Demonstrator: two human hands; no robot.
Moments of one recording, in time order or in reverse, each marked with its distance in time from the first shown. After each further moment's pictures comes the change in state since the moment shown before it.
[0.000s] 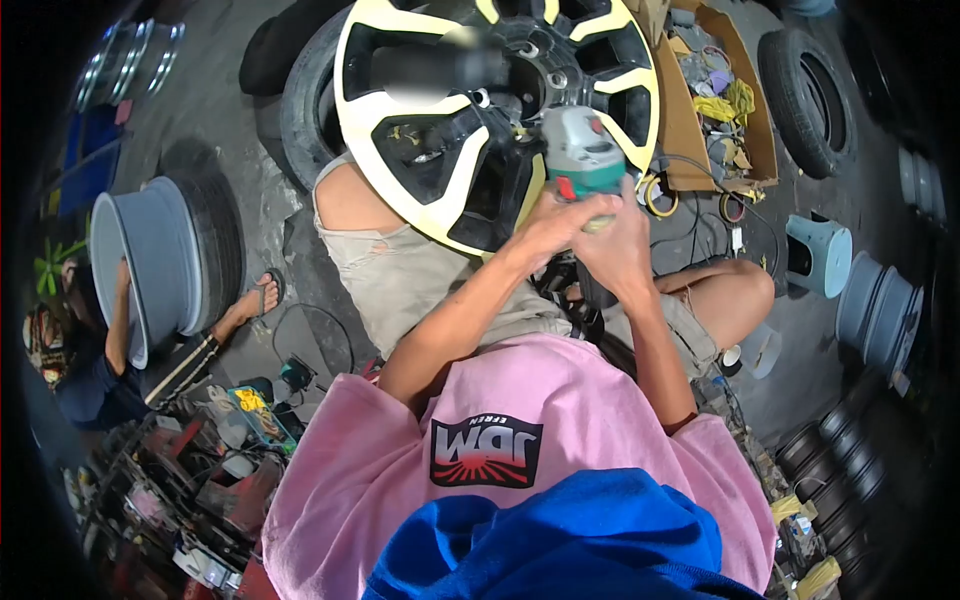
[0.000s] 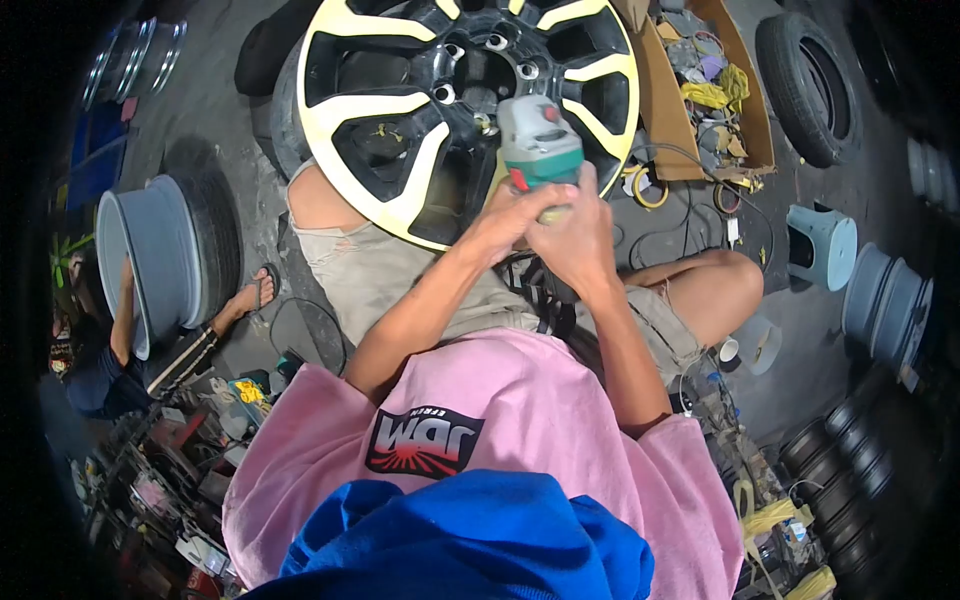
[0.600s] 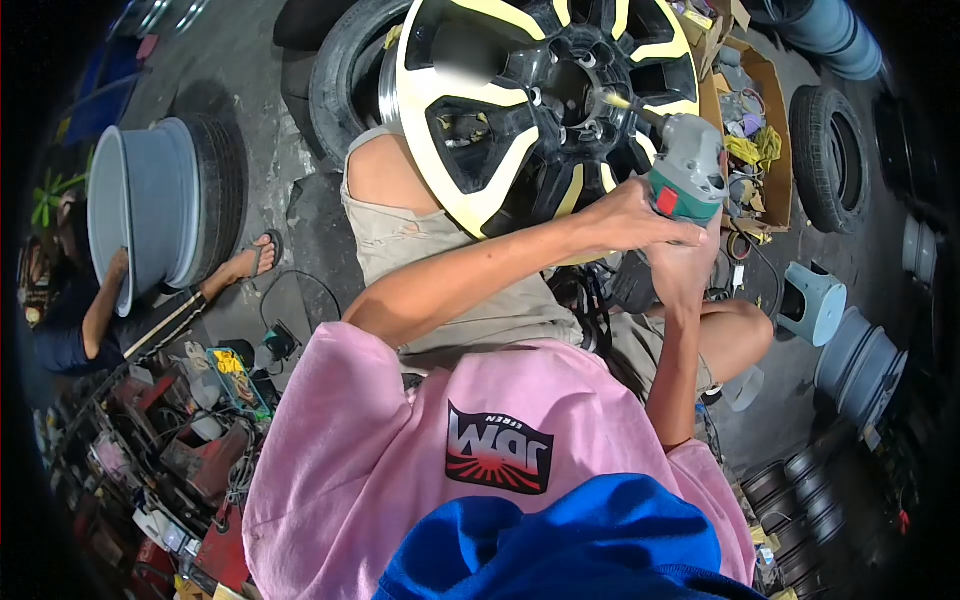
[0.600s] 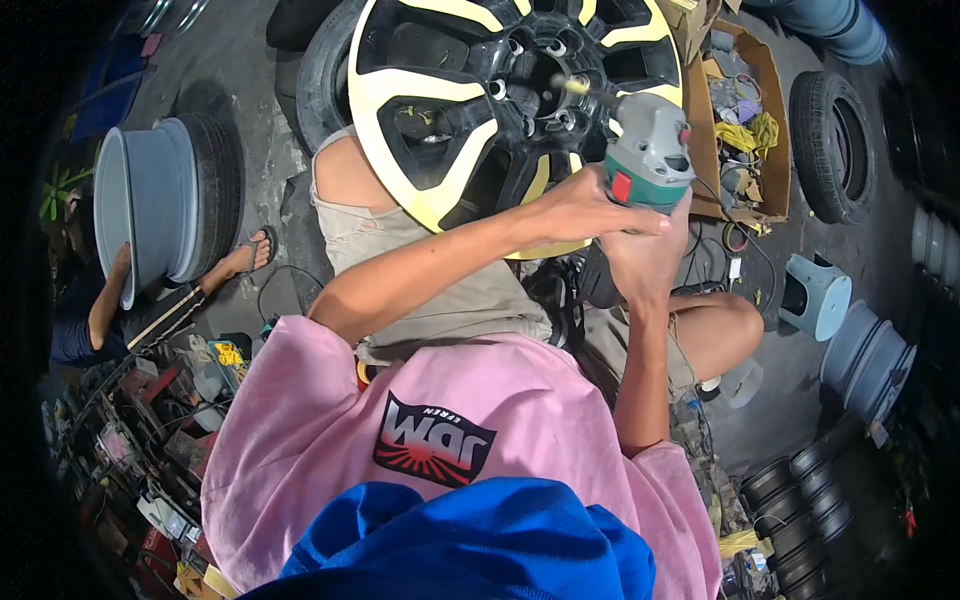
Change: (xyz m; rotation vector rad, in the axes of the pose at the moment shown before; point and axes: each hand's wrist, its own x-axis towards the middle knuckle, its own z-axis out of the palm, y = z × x) left_hand 0.020 0.050 0.024 0.392 -0.254 0.164; right_hand 0.017 -0.017 -0.026 0.263 0.209 -0.165
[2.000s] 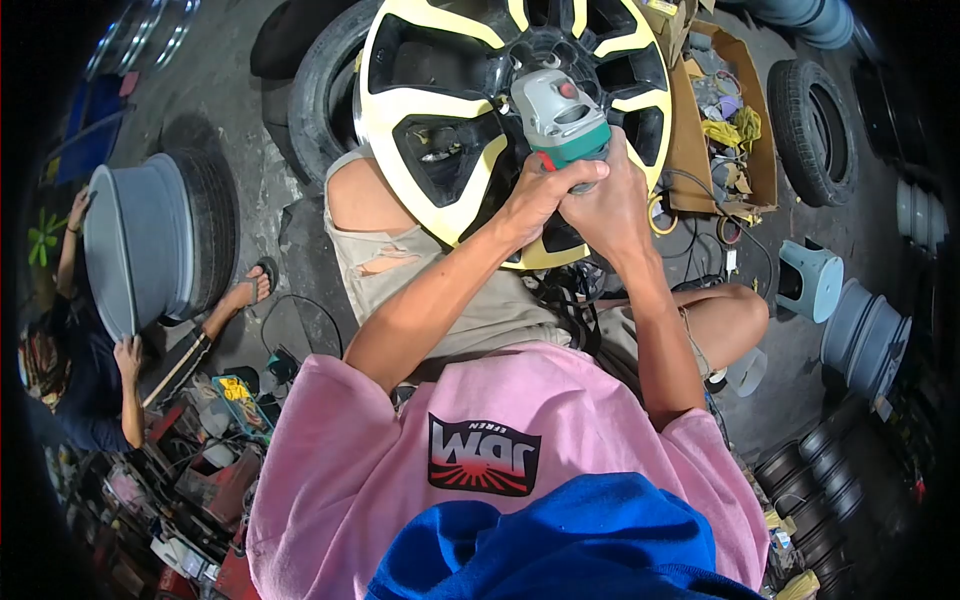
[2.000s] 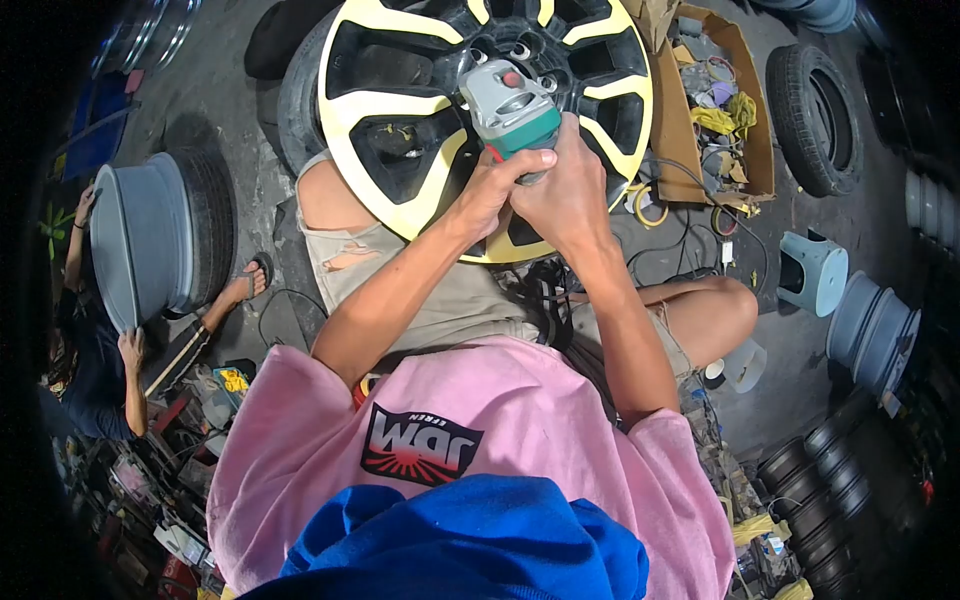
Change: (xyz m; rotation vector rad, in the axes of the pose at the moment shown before) left_hand -0.019 -0.020 -0.041 -0.412 0.317 0.056; right_hand 0.038 -0.008 0.050 -0.247 -0.223 -0.091
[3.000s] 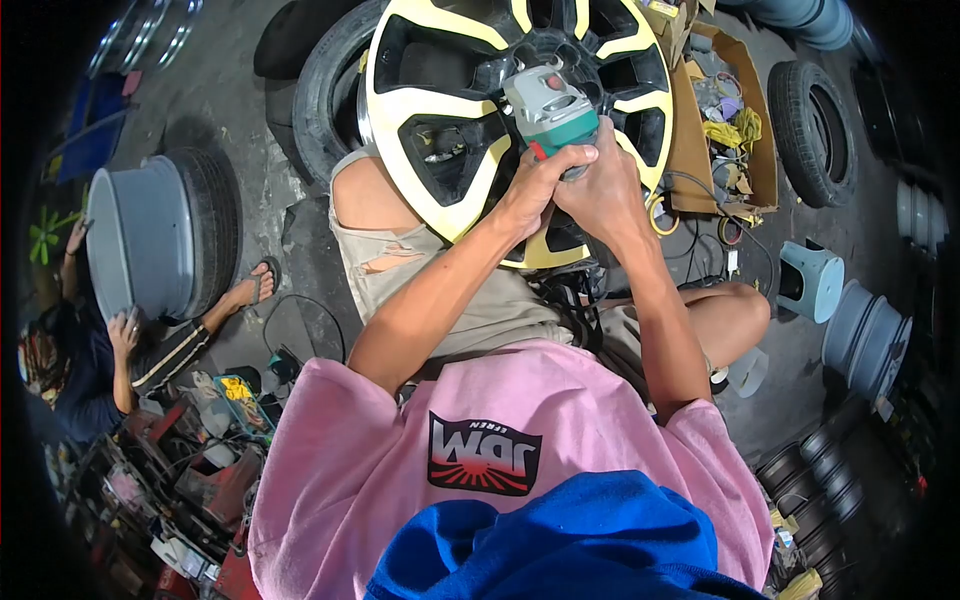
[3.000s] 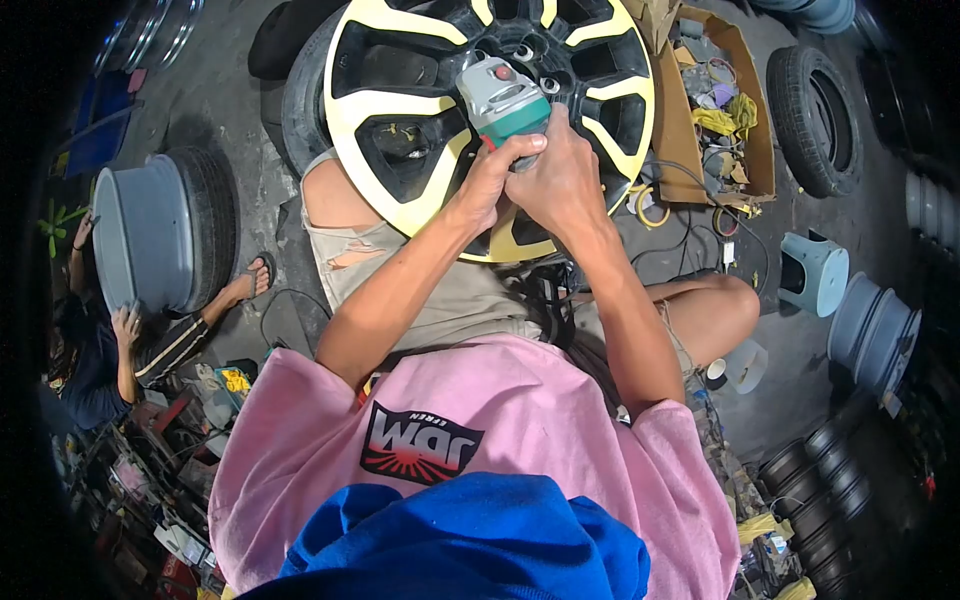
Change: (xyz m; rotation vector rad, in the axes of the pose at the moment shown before) left_hand 0.006 0.003 -0.006 -0.054 0.024 -0.027; right_hand 0.013 -0.005 0.007 -0.069 -0.050 0.020
